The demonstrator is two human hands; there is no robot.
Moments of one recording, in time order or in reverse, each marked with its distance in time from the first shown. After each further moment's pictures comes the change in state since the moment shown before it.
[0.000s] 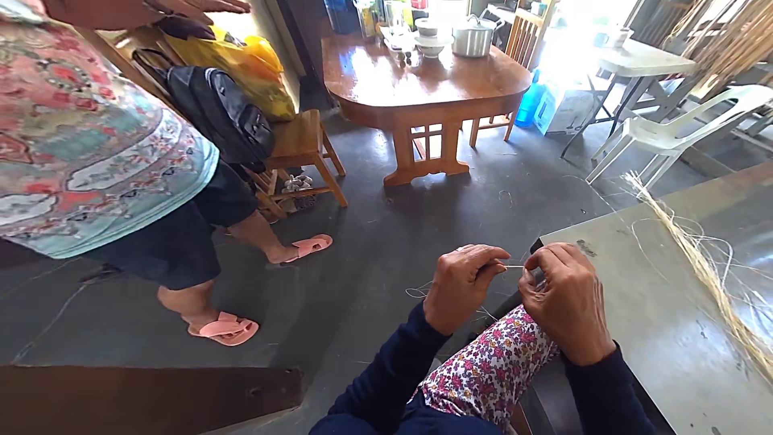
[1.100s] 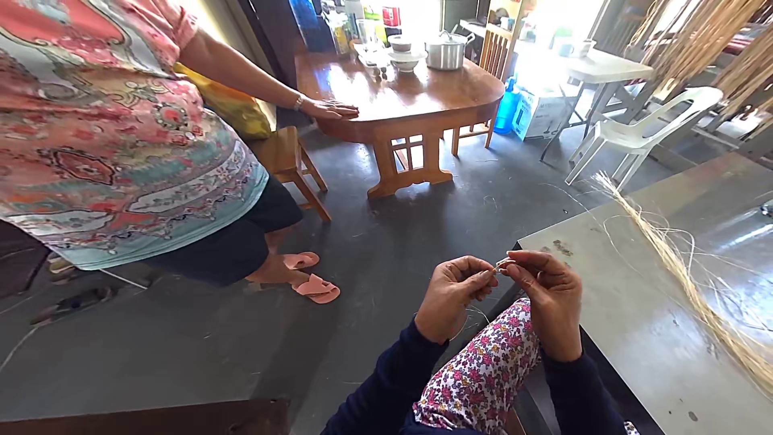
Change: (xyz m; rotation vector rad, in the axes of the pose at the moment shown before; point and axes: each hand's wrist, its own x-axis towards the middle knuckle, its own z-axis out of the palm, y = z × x) left_hand 0.005 0.016 0.018 -0.951 -0.003 -0.753; right_hand -0.014 0.010 0.018 1.218 0.255 0.322
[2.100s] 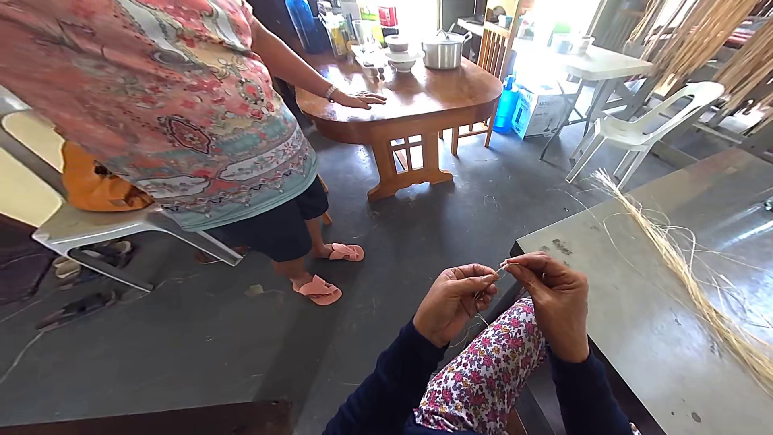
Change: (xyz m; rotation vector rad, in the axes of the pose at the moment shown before) left_hand 0.002 0.003 -0.001 -0.238 -0.075 -0.266; right_hand 0.004 -0.004 -0.008 -0.198 -0.008 -0.040
